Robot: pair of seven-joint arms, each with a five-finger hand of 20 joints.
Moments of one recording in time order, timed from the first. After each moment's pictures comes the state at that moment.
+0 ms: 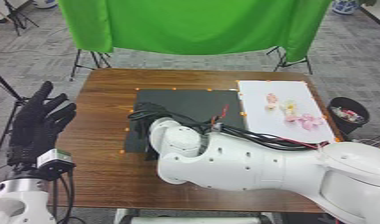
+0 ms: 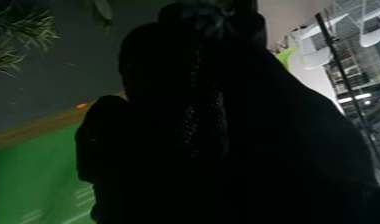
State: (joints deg) left arm 133.3 -43.9 -98.9 -128.6 25.1 24.0 31.2; right arm -32.2 -76.4 1.5 -90.9 -92.2 11.4 50.3
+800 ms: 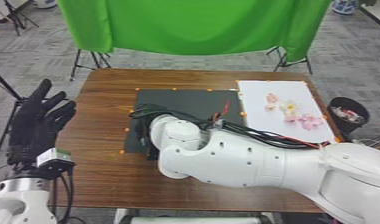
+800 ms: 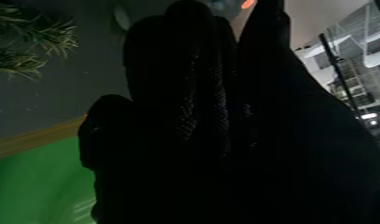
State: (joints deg) left arm 133.4 -40.3 -97.5 -128.2 21.0 24.3 36.1; right arm -32.8 -76.4 4.2 -90.9 -90.5 4.6 51.5
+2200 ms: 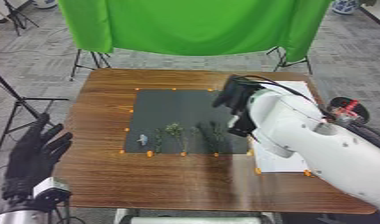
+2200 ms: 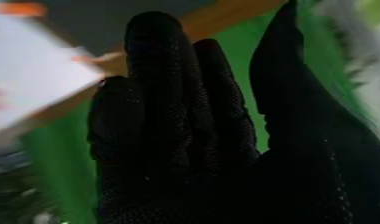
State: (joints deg) left arm 146.8 -44.0 -100.3 -132.0 21.3 26.9 36.6; right arm -51.6 -42.5 36.5 -113.3 -87.5 0.4 52.6
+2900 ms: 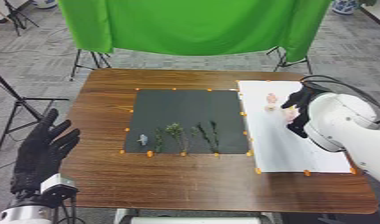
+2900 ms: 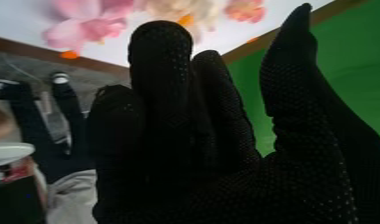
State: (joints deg) left arm 144.9 -40.4 -97.7 -132.0 19.1 27.7 38.6; right arm -56.0 -29.1 42.5 -106.4 -86.1 4.8 62.5
